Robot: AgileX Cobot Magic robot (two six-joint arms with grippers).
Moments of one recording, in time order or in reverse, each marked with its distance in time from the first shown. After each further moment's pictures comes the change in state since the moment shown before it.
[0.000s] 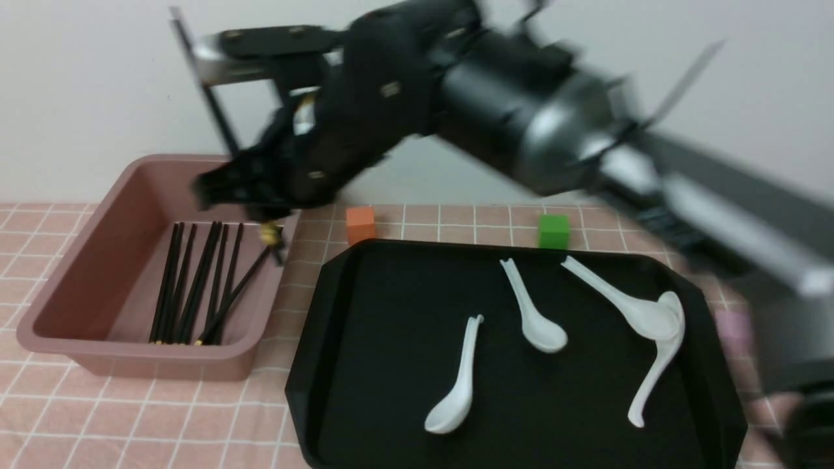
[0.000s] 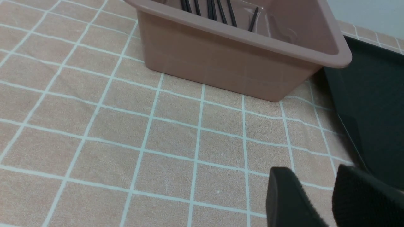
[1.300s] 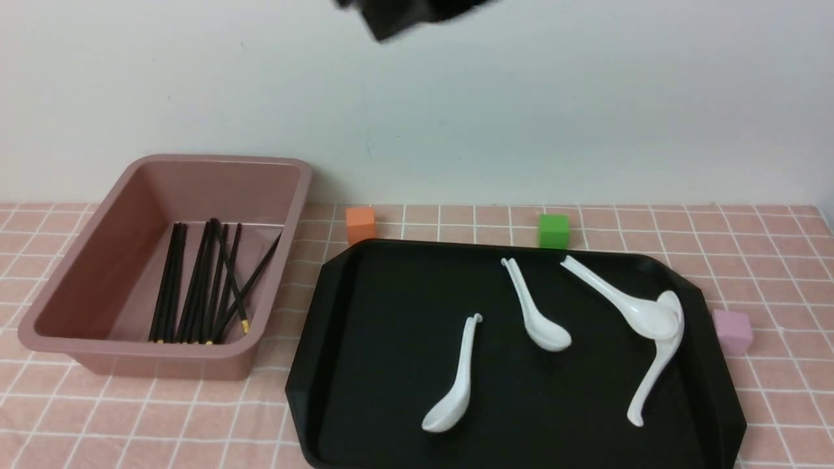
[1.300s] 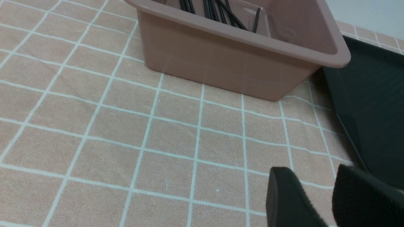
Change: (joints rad) right arm -0.002 -0.542 0.115 -0.126 0.422 -0.105; left arm 0.000 0.000 0.000 0.000 0.001 0.000
